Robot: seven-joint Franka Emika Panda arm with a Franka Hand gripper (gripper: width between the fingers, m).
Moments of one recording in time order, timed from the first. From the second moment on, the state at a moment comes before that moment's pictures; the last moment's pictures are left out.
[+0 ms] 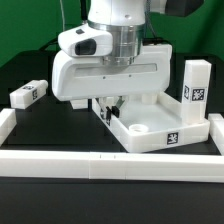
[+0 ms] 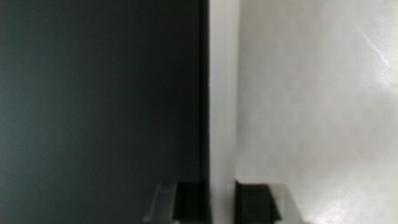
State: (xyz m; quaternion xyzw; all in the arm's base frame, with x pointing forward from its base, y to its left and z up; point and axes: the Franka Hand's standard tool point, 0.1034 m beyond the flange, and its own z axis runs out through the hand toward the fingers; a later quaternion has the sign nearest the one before) arm 0.525 -0.036 0.022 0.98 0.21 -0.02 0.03
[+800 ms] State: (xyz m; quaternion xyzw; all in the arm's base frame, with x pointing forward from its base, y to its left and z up) arm 0.537 -0.040 0.023 0.91 0.41 -0.04 0.05
